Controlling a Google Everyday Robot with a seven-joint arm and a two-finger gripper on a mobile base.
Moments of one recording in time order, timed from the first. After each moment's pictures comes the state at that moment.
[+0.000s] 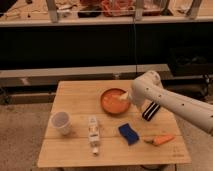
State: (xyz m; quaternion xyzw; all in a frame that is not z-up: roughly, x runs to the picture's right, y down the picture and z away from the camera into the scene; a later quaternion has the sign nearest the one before) arm 0.157 0.108 0.842 -0.18 -0.16 -0.47 0.85
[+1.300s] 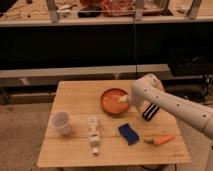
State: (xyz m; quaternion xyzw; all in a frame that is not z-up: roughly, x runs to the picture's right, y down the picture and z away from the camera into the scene) arm 0.154 0.121 0.873 -0.18 -0.18 -0.49 0.83
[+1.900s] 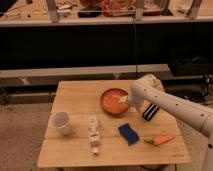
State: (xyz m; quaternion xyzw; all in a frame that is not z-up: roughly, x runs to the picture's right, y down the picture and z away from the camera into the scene) arm 0.156 0.128 0.878 -0.20 -0.19 -0.49 0.82
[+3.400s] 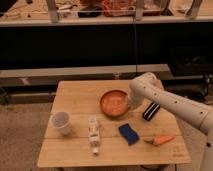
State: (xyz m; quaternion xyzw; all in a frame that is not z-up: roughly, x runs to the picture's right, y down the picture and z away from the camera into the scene) arm 0.153 0.118 0.861 -0.20 -0.20 -0.52 0.80
